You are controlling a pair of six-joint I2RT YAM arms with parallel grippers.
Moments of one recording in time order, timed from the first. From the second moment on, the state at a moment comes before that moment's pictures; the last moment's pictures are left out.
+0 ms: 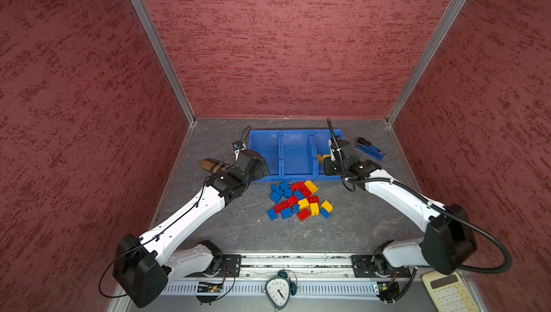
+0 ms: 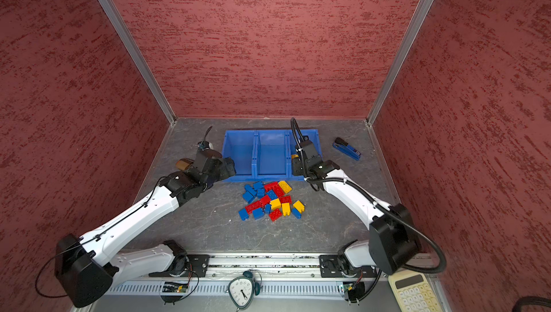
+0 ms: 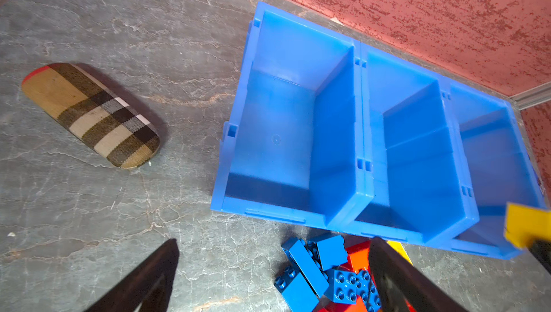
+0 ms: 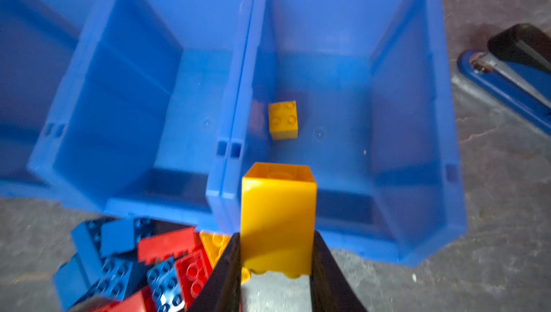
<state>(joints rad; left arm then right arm) -0.60 1.14 0.94 -0.58 -0.37 -0.74 0.49 1.48 1.06 -0.43 0.17 0.35</state>
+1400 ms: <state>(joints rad) -0.61 1.16 0.90 -0.57 -0.37 -0.71 0.58 1.42 0.80 -0.72 -0.09 0.50</state>
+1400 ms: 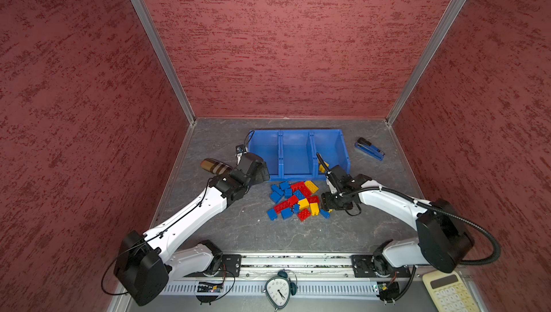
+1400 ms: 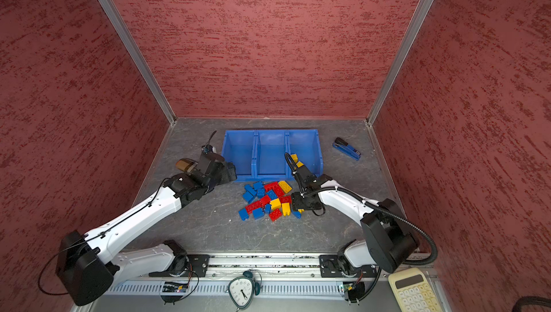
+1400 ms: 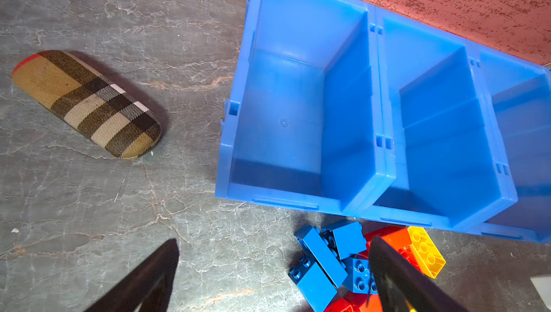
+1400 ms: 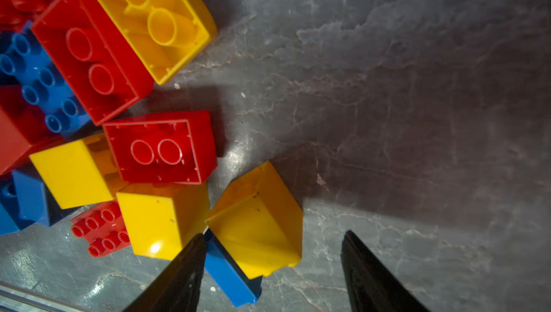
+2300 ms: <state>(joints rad) -0.61 1.18 0.90 -0.57 -0.37 -0.72 0.58 1.39 0.84 -0.68 0.10 0.51</state>
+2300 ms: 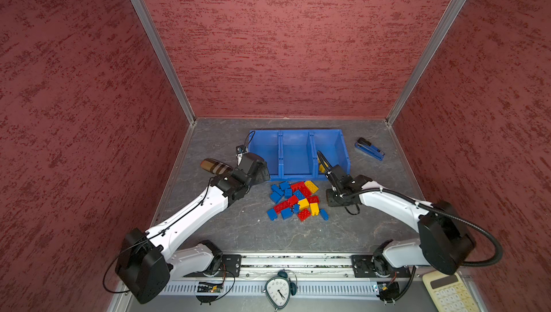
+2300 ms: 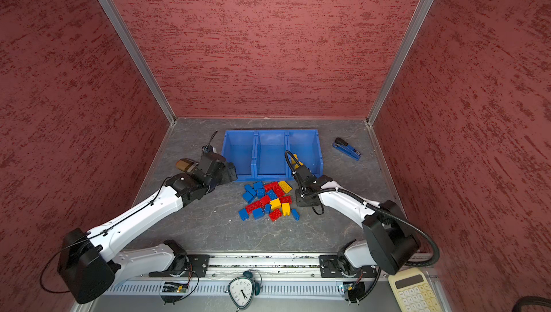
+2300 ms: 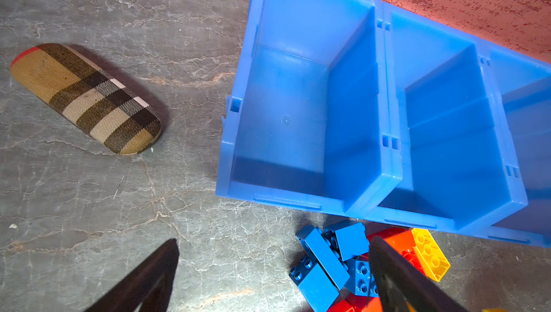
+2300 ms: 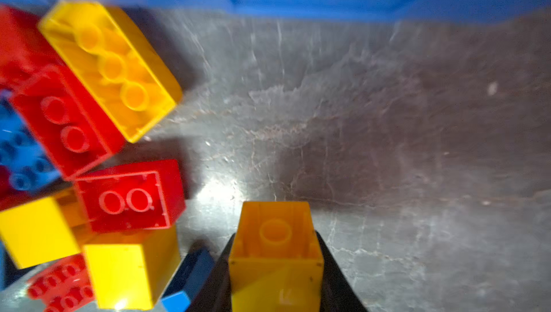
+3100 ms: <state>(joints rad) -0.63 1.10 0.85 -0.61 -0.29 -0.68 0.45 1.48 1.04 -0.51 0.13 0.33</state>
